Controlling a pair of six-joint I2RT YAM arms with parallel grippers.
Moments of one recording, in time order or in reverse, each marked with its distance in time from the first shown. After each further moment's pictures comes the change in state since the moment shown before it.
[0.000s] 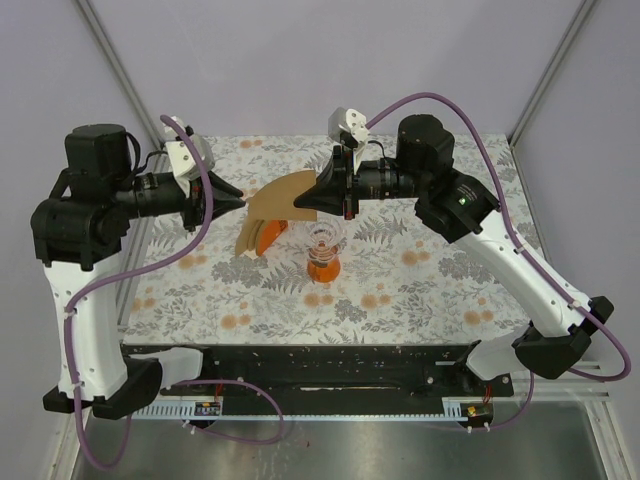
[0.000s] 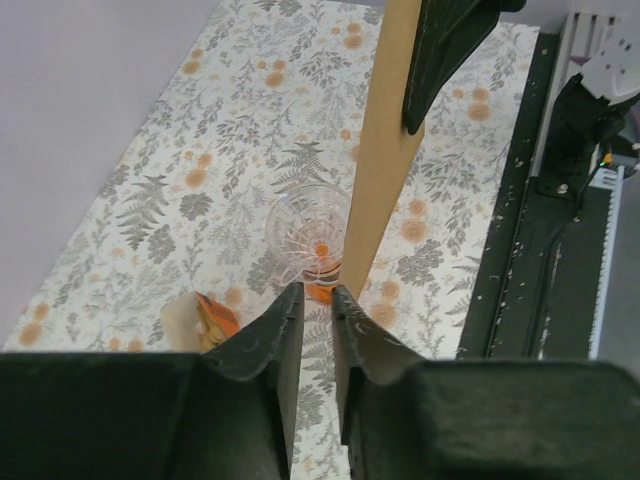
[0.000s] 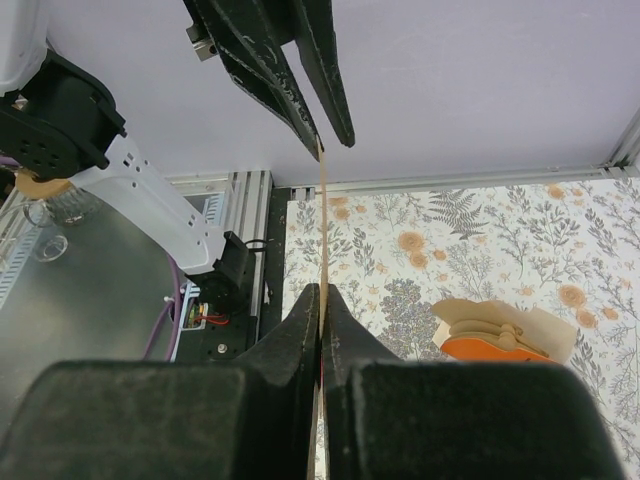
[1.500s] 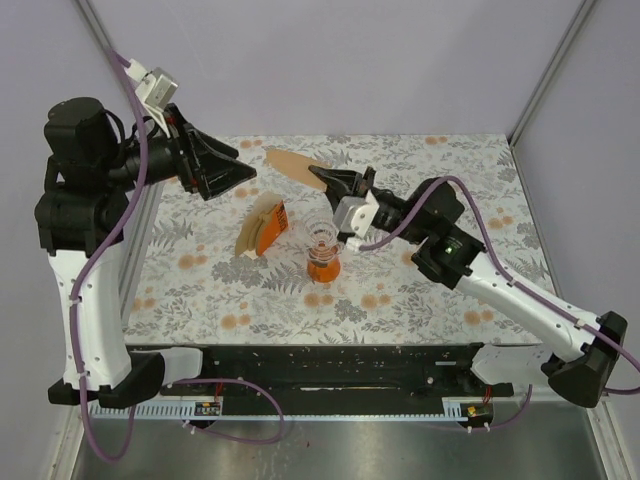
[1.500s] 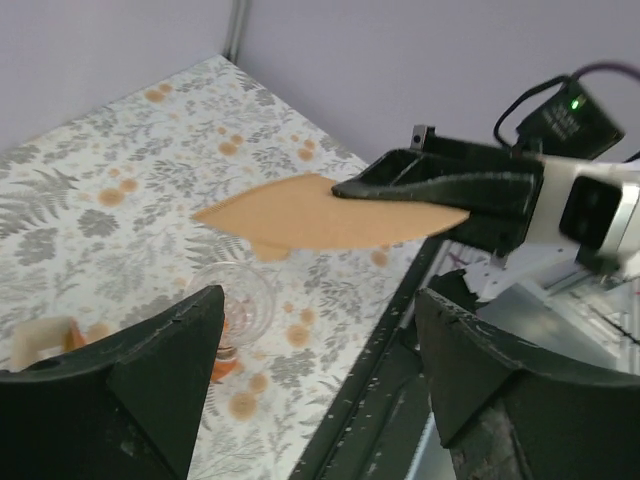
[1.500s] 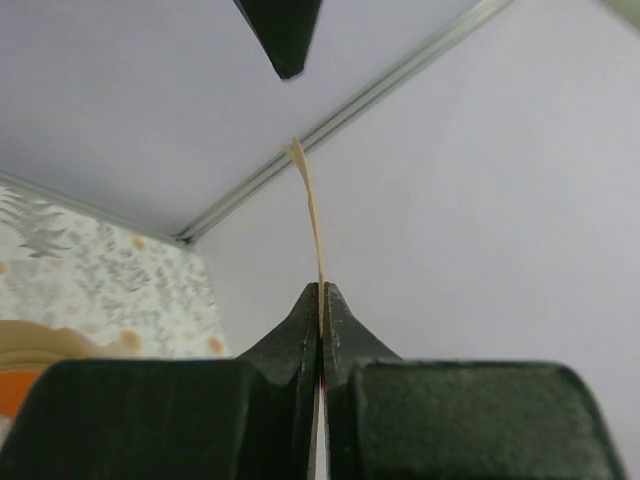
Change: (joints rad) left arm 0.048 0.034 -0.002 0.349 -0.005 -0.758; right arm 0.053 -0.224 -0.536 0.639 0.392 -0.786
